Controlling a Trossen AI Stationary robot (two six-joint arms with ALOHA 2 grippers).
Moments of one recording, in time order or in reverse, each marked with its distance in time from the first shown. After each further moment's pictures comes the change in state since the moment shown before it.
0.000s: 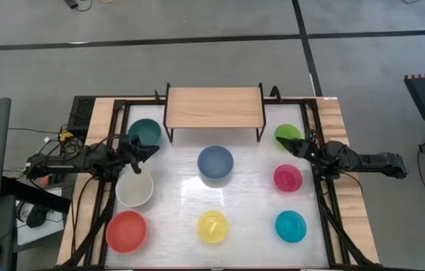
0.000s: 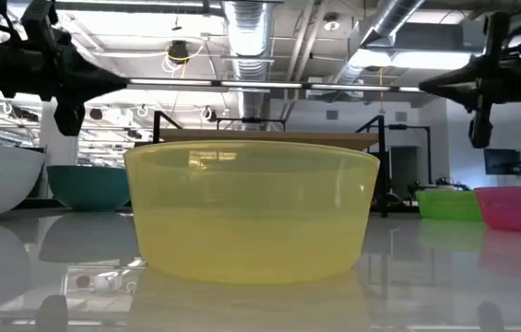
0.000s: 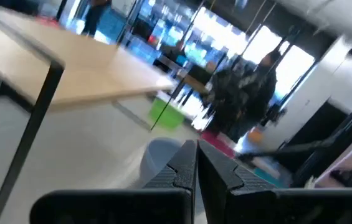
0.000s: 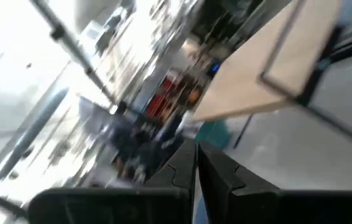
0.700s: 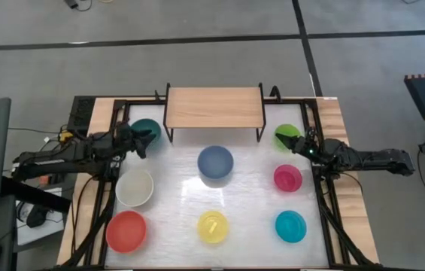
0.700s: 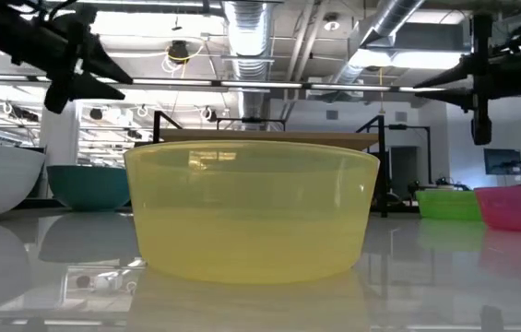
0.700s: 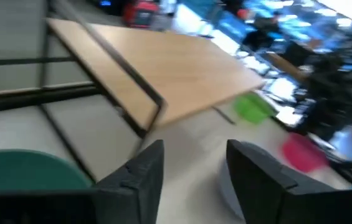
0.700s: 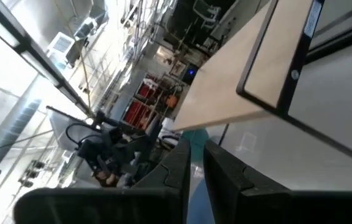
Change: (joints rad) left arm 0.133 0.297 0.344 -0.380 -0.187 -0.052; right arm -0.001 0.162 0.092 -0.020 0.070 0.070
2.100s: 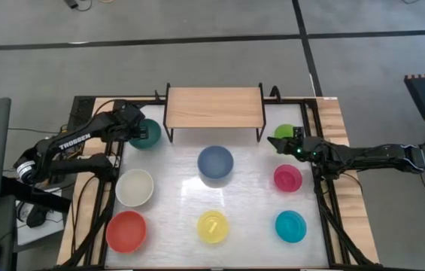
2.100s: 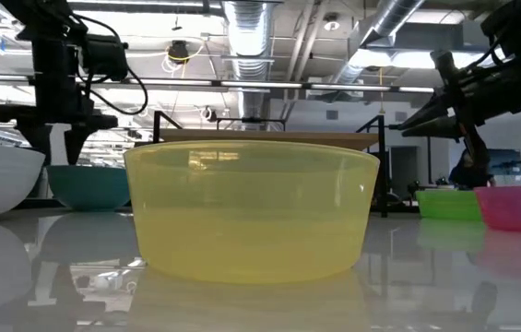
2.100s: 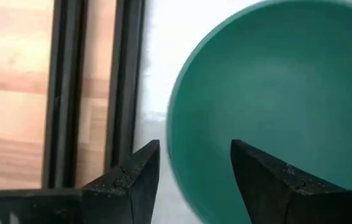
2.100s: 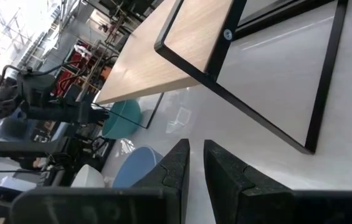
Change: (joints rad) left arm 0.601 0.651 0.302 -0.722 0.166 -0.285; right arm -0.095 0.337 0.050 -0.025 -0.078 -0.001
